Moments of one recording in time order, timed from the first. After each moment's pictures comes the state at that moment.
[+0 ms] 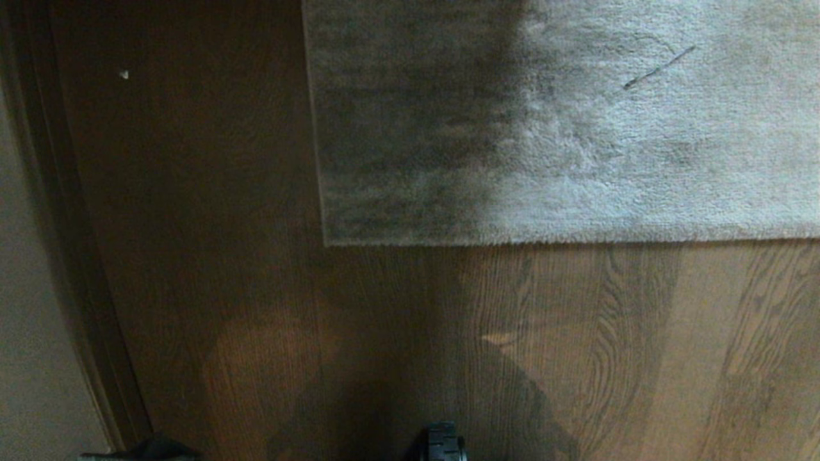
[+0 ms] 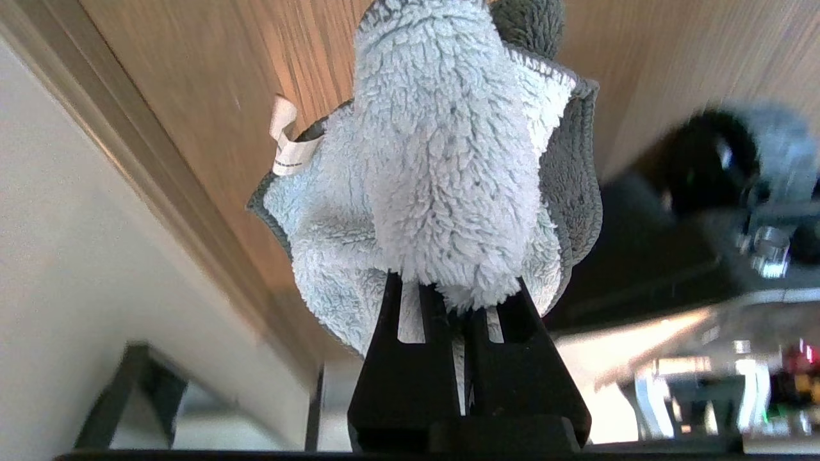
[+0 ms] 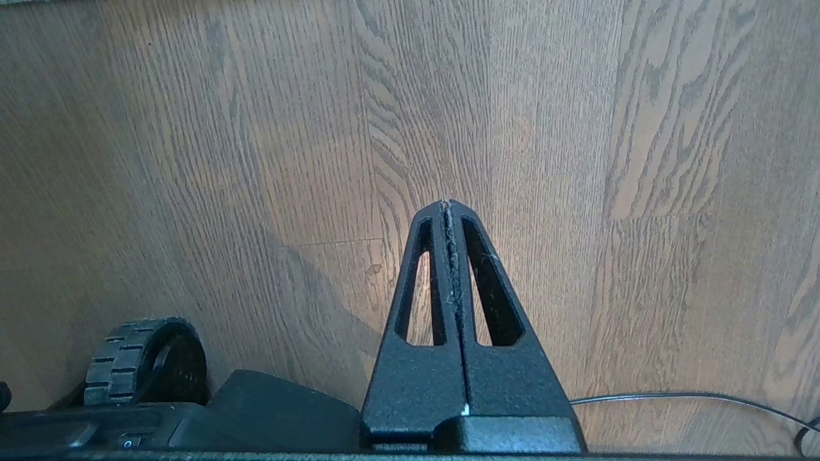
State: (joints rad) left arm -0.03 0.46 0.00 0.00 -0.03 0.04; right arm 0.00 0.00 0.00 0.00 -0.05 0.06
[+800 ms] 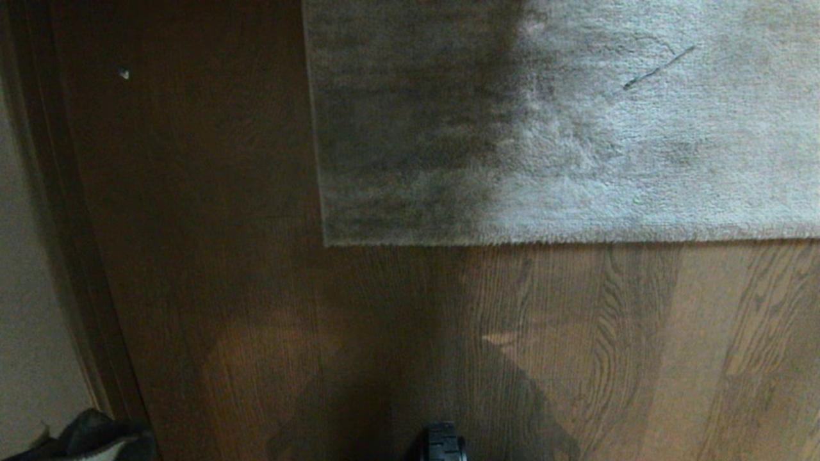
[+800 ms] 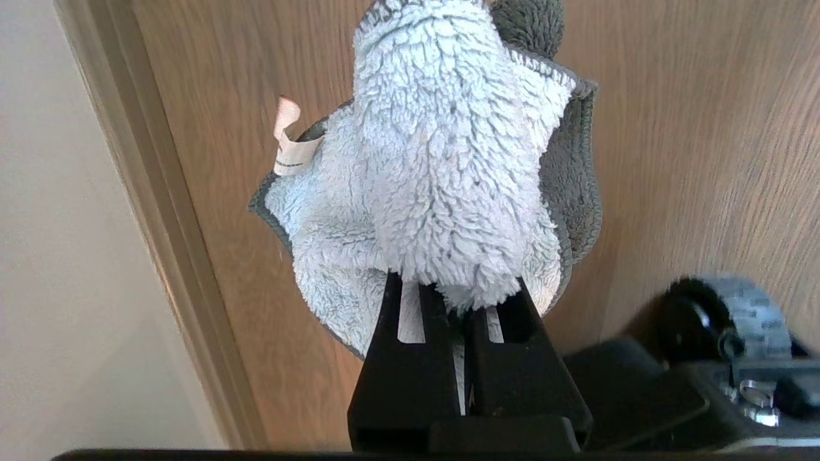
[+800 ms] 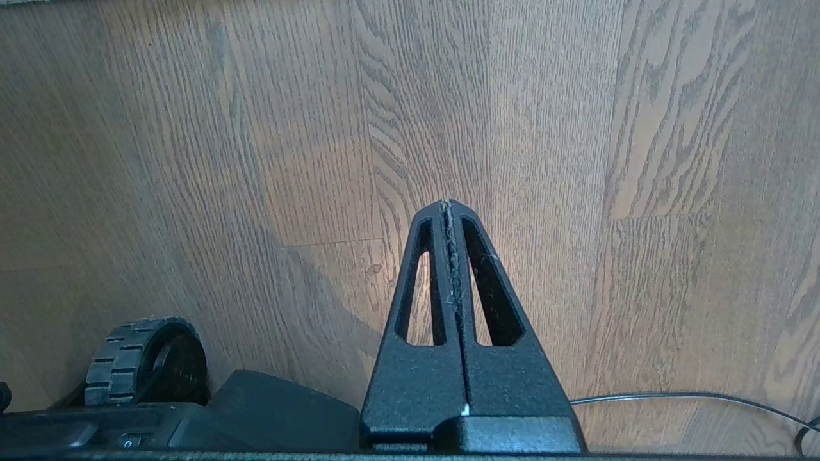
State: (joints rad) left arm 0.00 0.03 0.00 0.01 -0.02 0.02; right arm 0.00 0.00 0.00 0.00 -0.05 0.06
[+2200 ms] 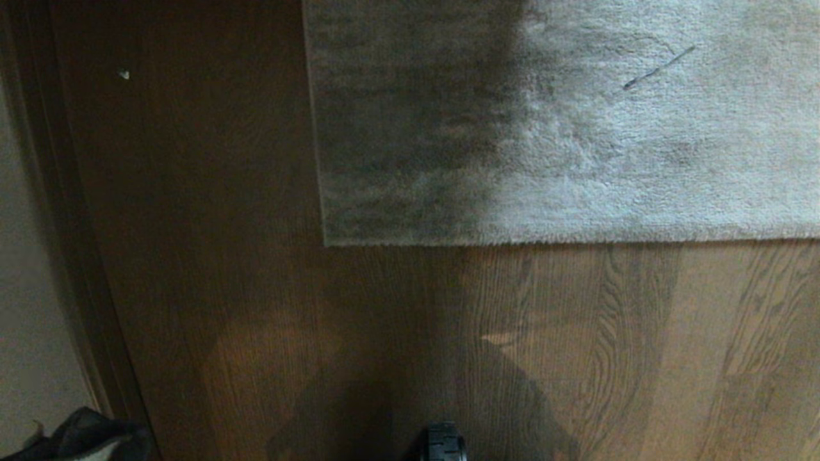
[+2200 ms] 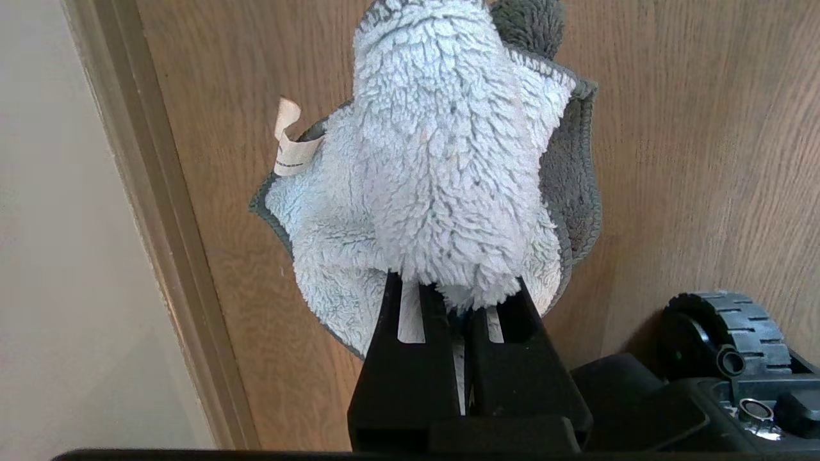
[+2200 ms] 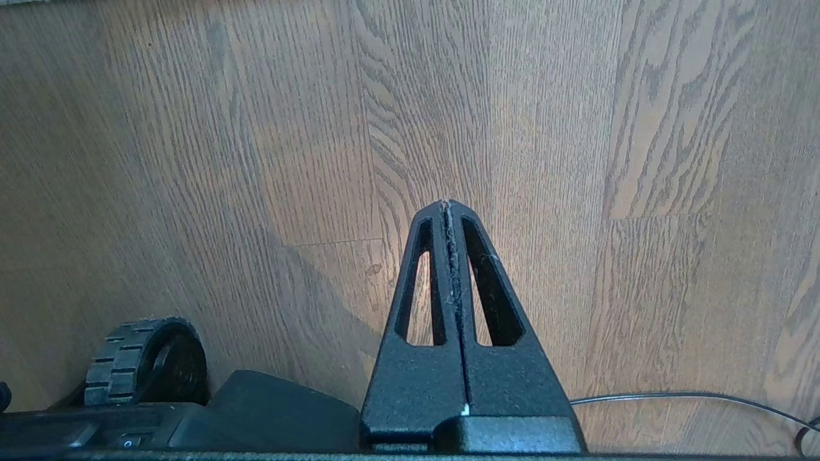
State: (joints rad) left arm 0.00 0.00 0.00 0.00 -0.02 0.02; right arm 0.00 0.00 0.00 0.00 -0.05 0.06
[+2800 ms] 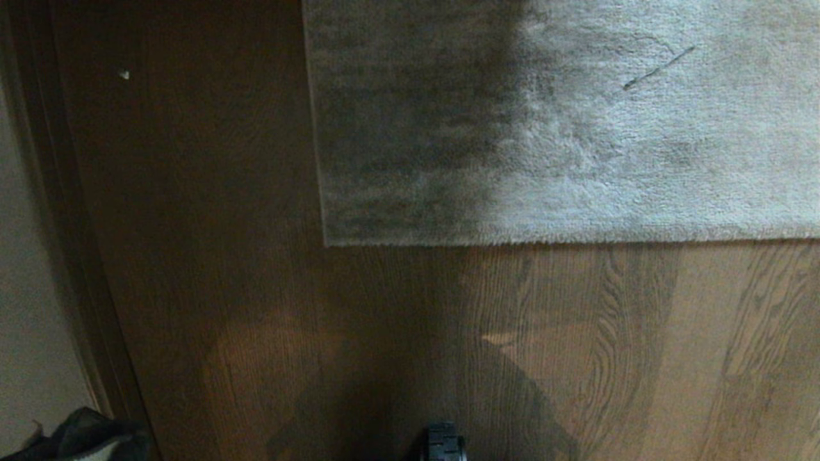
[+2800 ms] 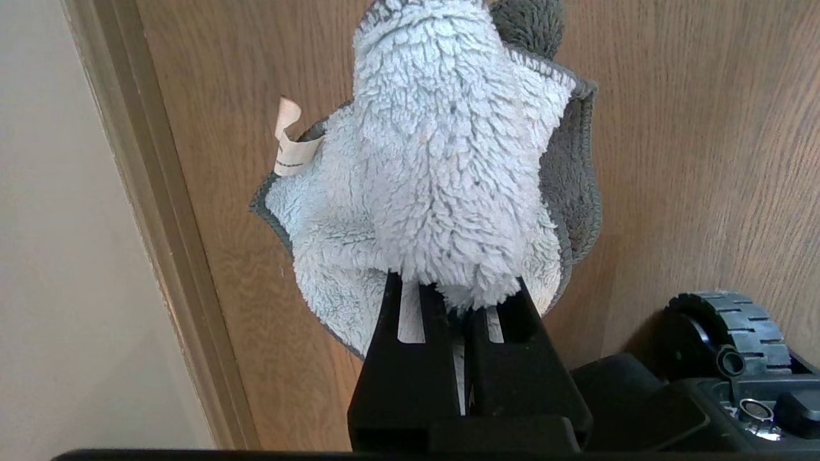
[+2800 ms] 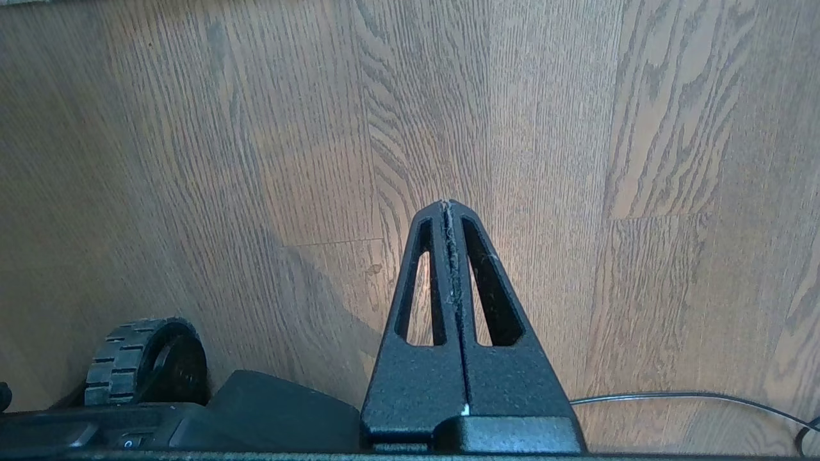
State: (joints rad) left arm 0.00 0.00 0.00 0.00 -0.02 0.01; right arm 0.00 0.00 0.00 0.00 -0.05 0.06
